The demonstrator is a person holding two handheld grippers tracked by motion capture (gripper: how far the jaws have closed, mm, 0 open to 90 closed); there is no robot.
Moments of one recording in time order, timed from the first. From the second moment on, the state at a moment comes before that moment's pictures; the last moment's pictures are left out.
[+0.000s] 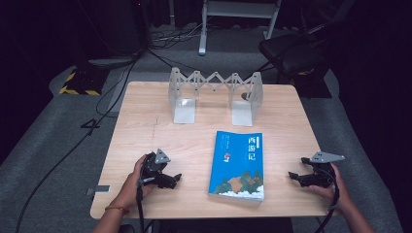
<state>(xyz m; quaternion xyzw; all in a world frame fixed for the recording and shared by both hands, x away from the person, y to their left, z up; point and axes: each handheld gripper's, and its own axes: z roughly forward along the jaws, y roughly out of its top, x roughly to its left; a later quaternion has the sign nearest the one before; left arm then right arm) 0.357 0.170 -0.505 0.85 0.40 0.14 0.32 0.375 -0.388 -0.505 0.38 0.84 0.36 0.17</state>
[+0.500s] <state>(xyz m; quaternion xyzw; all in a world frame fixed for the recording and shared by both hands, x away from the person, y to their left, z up) 0.331 0.137 -0.504 0.88 0.34 0.11 0.33 0.377 -0.369 -0.496 0.33 0.86 0.34 0.17</state>
